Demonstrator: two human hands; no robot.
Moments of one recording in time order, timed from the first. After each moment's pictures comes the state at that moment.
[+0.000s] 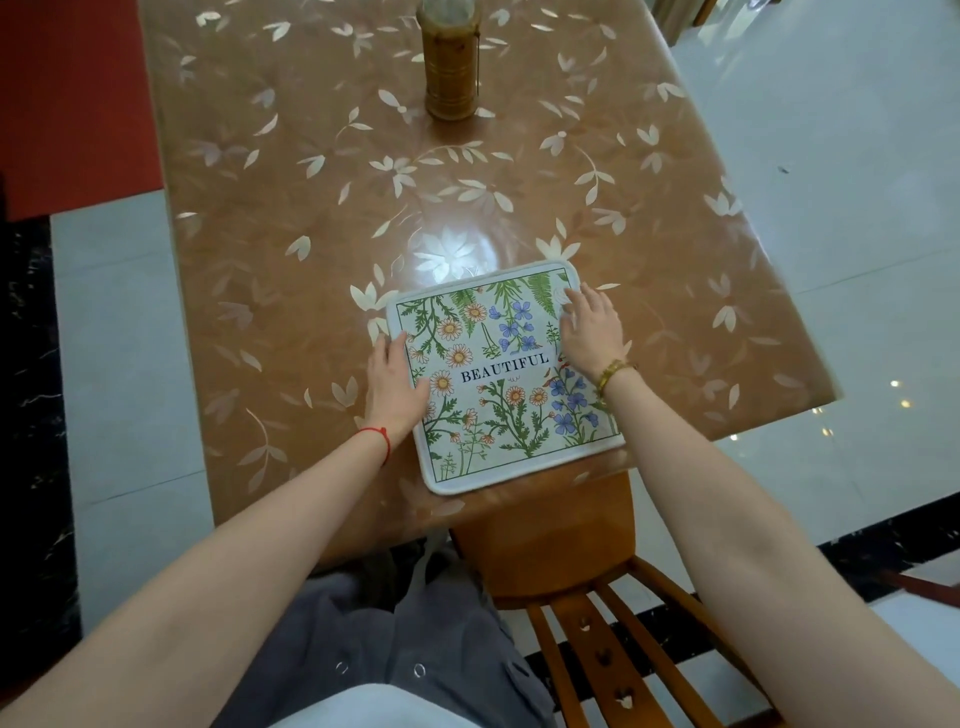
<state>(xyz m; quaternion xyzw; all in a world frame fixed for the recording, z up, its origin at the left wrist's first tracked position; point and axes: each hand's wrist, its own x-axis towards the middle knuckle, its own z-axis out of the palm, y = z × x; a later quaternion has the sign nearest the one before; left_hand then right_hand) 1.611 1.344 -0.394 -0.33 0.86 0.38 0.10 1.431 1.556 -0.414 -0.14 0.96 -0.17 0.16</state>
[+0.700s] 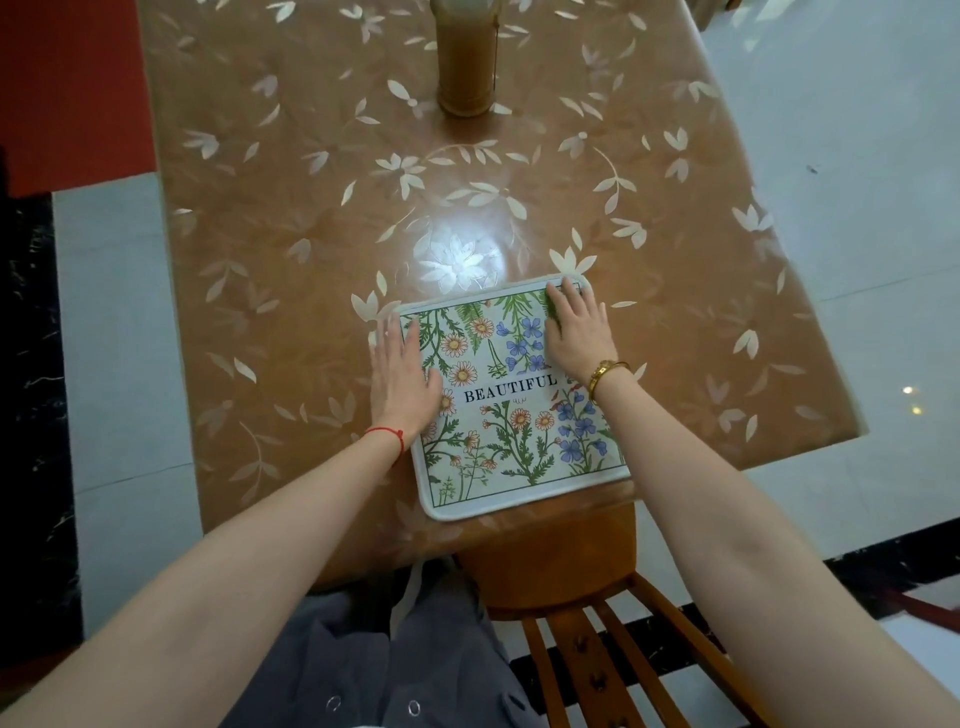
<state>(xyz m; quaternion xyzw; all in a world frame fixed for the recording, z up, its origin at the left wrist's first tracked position) 1.573 1.338 -0.412 -0.29 0.92 0.25 0.07 1.407 1.524 -0.422 -0.23 0.94 -0.12 0.20</state>
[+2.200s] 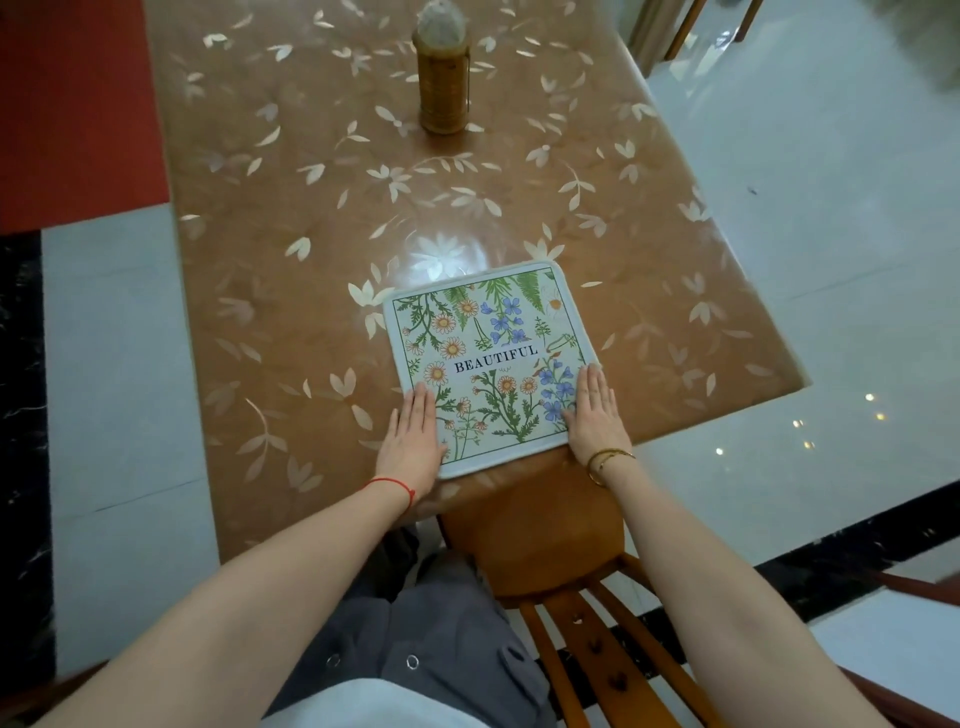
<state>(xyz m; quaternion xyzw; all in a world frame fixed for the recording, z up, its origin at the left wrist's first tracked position) 1.681 1.392 -0.413 -0.14 0.94 0.14 0.27 1.550 1.632 -0.434 -0.18 0.95 -0.04 0.25</state>
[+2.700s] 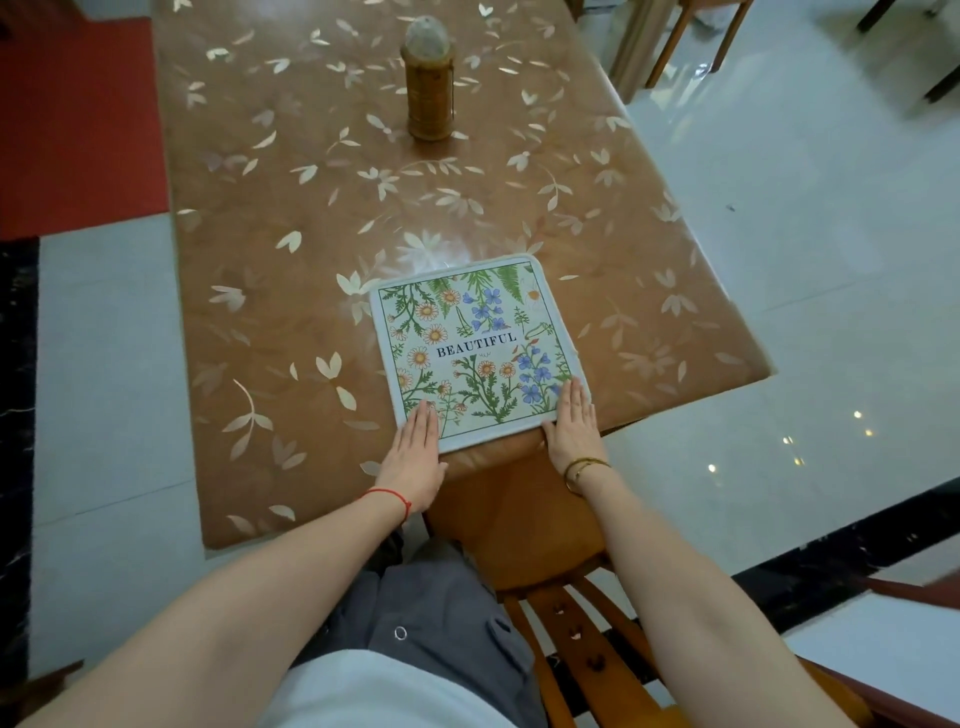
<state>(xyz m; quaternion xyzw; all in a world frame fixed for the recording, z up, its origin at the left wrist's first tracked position) 1.718 1.436 -0.411 -0.10 0.94 0.14 0.28 1.593 1.651 -0.431 -0.14 0.95 -0.09 0.24</state>
